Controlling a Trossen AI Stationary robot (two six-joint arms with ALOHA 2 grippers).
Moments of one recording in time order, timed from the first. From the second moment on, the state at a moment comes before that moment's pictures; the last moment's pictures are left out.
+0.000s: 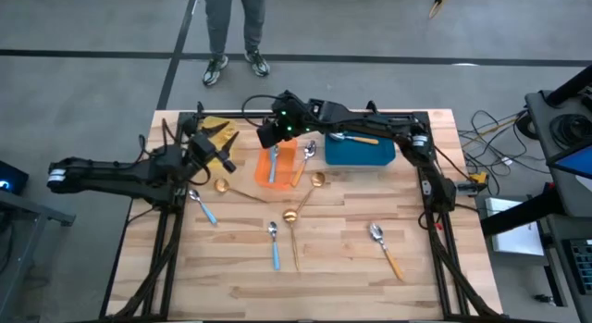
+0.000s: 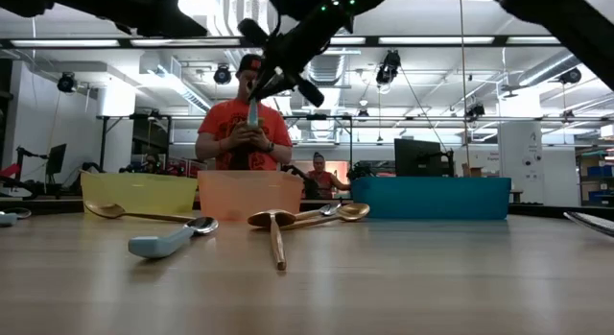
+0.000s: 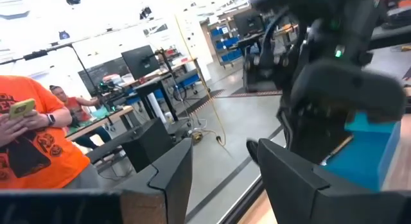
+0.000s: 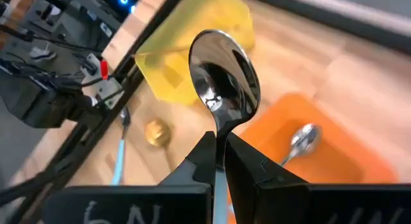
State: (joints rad) left arm 0.04 0.68 0.47 0.31 -0.78 0.41; right arm -0.30 2.15 2.10 -0.66 -0.07 0.71
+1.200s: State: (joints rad) left arm 0.04 0.52 0.47 0.19 -0.78 0.34; right arm -0.33 2.42 2.34 -0.96 0.00 0.99
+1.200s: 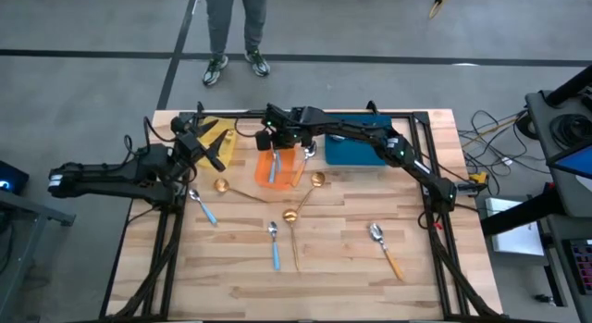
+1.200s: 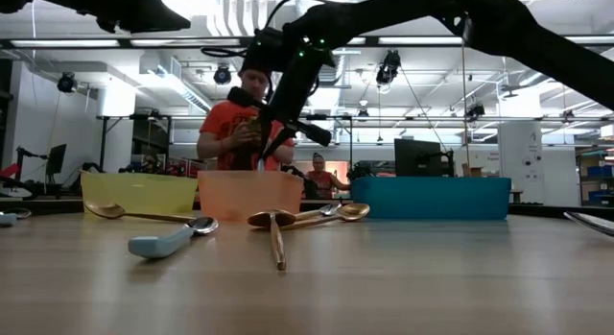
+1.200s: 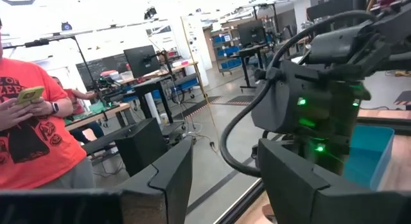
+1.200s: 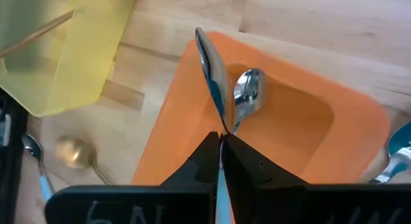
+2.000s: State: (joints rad) left arm 0.04 0.52 0.47 0.18 -0.78 0.34; right arm -0.29 2.48 2.28 -0.90 0.03 1.00
